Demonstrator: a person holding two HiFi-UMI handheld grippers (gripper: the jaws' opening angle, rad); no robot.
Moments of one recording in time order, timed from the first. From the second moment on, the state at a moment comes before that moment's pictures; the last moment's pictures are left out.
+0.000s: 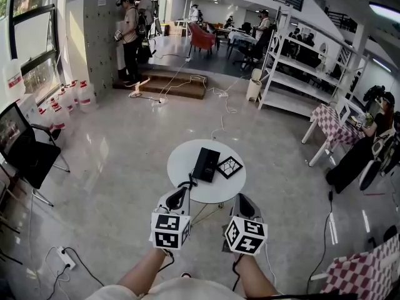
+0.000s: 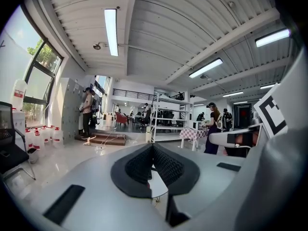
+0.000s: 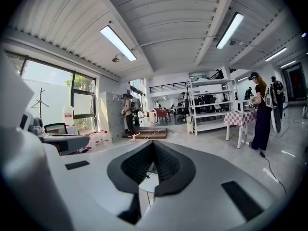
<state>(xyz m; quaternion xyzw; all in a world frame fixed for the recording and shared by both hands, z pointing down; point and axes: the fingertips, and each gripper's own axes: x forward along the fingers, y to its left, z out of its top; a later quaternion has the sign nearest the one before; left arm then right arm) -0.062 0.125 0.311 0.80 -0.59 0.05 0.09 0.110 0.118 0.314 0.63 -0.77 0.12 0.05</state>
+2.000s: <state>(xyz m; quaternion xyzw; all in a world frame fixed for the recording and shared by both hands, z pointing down) -0.059 -0.015 0.331 0.79 -0.59 0.08 0.09 0.120 -0.020 0.366 0.62 -0.76 0.17 0.08</state>
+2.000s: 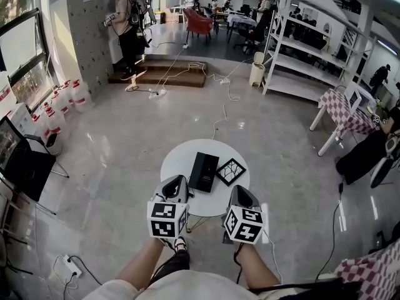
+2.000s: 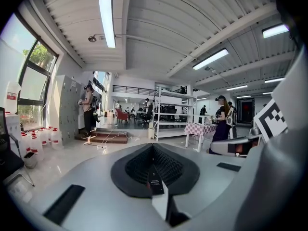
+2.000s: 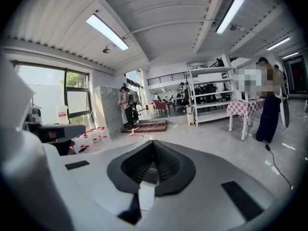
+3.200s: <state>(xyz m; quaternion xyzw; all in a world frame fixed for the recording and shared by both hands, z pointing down) -0.082 -0.209 0.361 0.83 -0.53 0.10 0.12 0.094 -0.197 0.382 0.67 -0.71 0.21 0.08</state>
